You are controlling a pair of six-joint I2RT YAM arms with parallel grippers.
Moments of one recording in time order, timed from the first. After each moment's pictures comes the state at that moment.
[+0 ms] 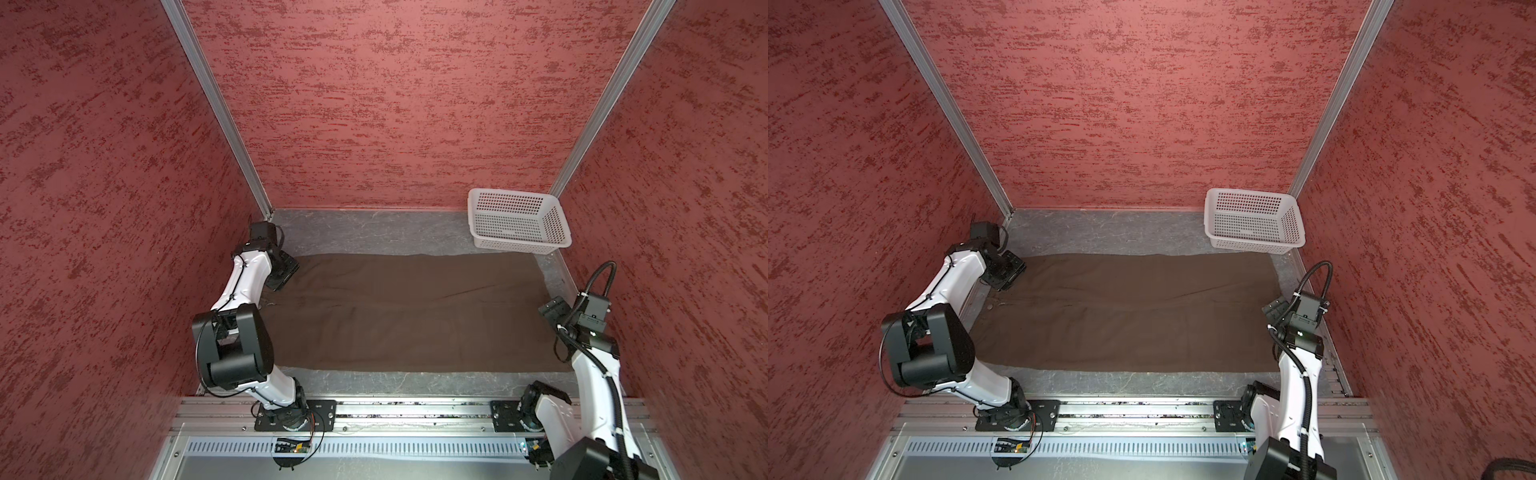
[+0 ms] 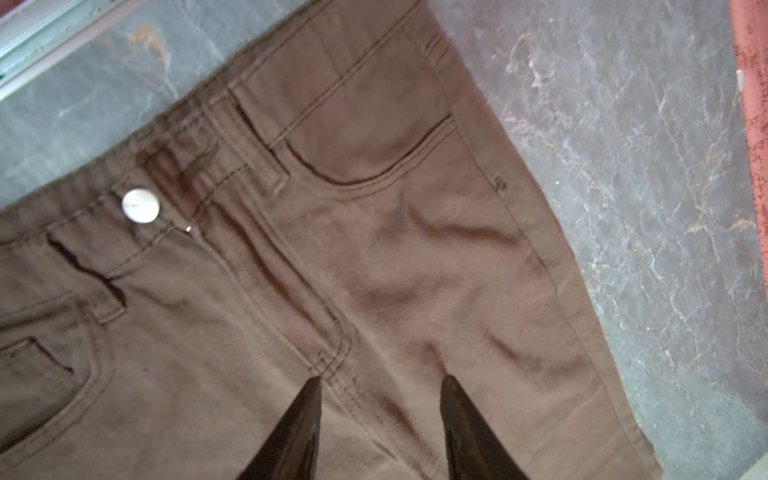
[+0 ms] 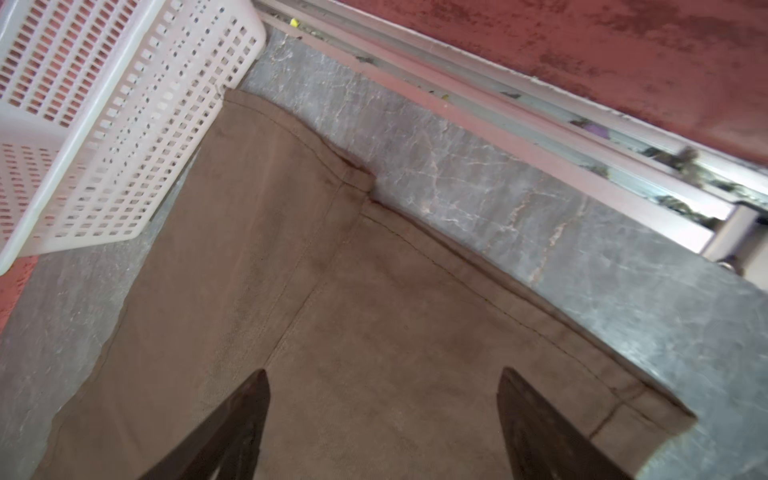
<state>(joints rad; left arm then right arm) 0.25 1.56 1.22 -0.87 0.04 -0.76 -0.44 0.81 0.55 -0.60 0.01 0.63</state>
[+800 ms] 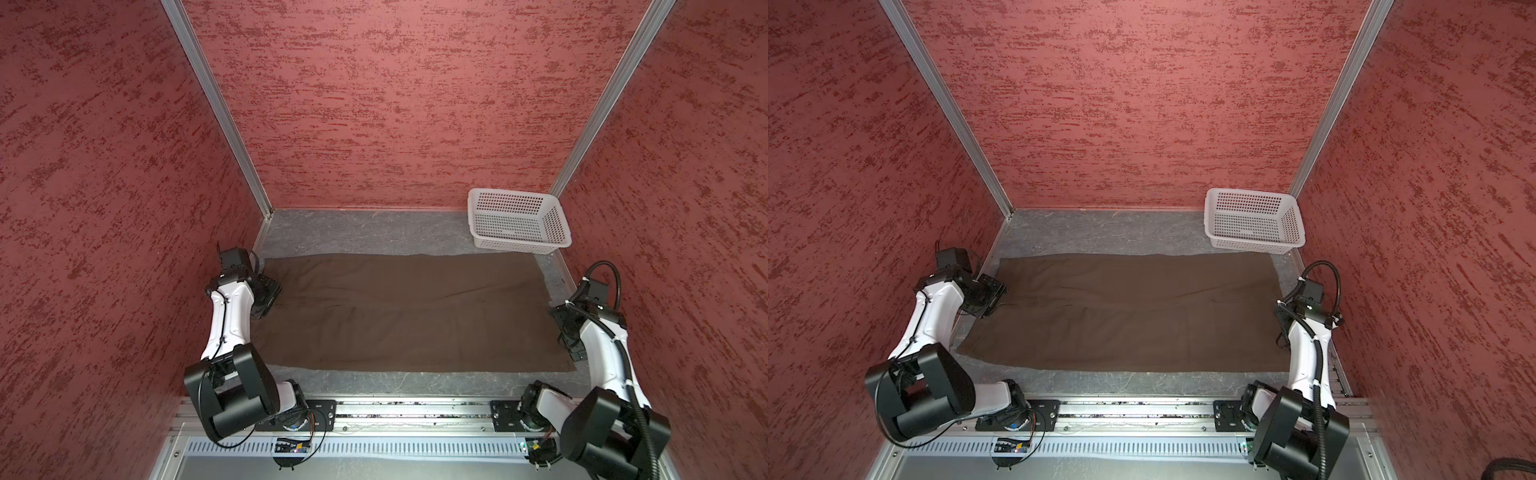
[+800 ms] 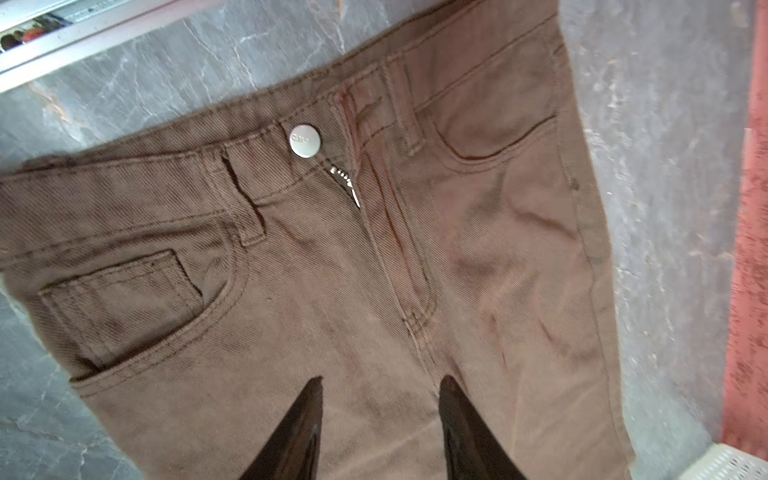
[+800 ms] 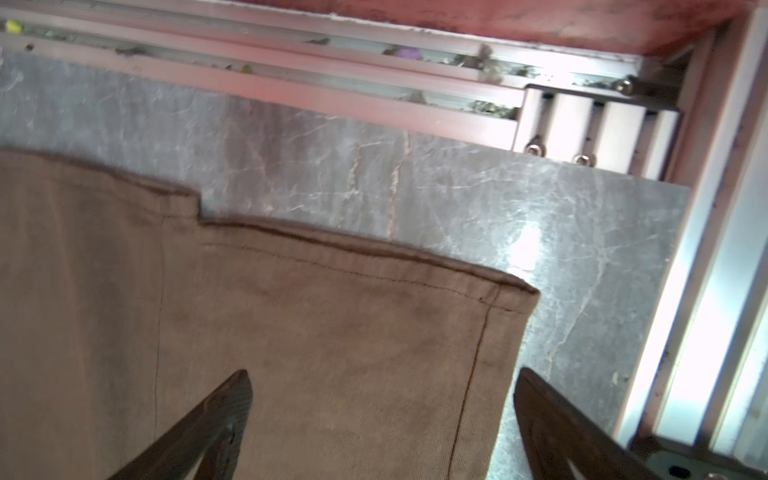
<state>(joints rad) 0.43 1.31 1.01 -0.90 0.14 -0.74 -0.49 1.06 0.72 -0.88 0.19 0.92</state>
